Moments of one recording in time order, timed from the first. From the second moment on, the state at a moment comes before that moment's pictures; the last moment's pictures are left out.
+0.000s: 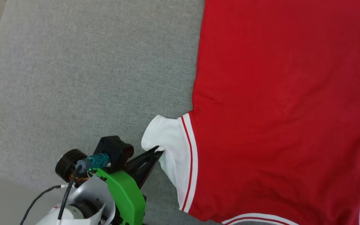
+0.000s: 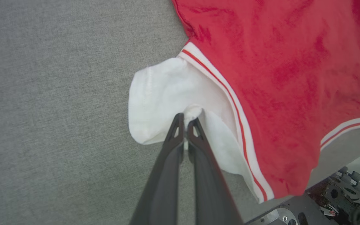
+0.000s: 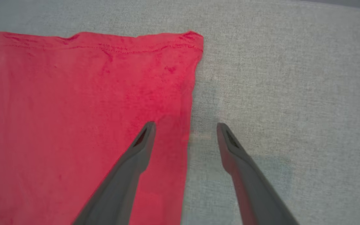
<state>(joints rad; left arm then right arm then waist) -0.23 0.66 -0.62 -0.49 -0.66 0.12 0.44 -0.98 -0.48 -0.21 0.21 0.40 0.13 1.31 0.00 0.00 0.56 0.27</state>
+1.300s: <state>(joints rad) -0.28 0.63 -0.61 -0.41 -0.64 0.13 0.38 -0.86 -0.53 -0.11 0.36 0.37 0.13 1.18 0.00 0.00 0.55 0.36</state>
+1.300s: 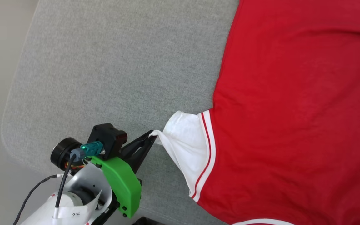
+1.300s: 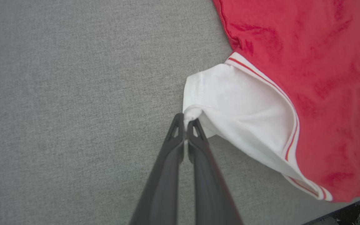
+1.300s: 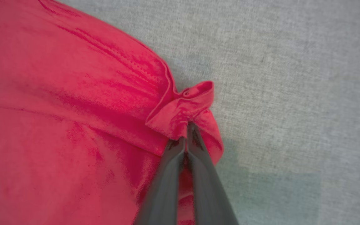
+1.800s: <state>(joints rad) -0.19 0.67 -0.59 -0.36 -0.66 0.19 0.38 -0.41 -0.48 -0.15 0.26 0.51 0.13 1.12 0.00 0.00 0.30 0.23</state>
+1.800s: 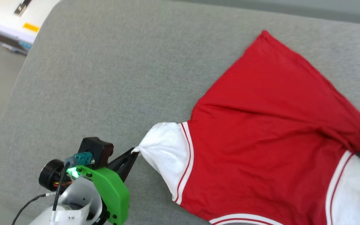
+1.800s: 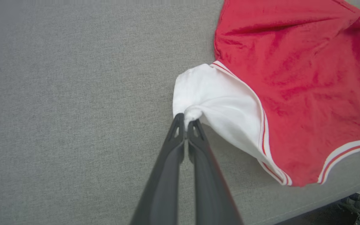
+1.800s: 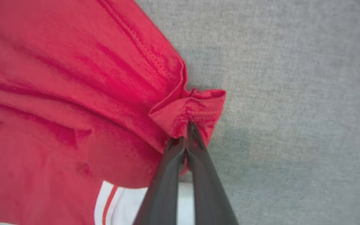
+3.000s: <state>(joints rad) -0.14 0.60 -0.61 -0.33 -0.68 0.22 0.30 -0.14 -0.42 -0.26 -0.17 0.59 0.13 1.18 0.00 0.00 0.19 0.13</state>
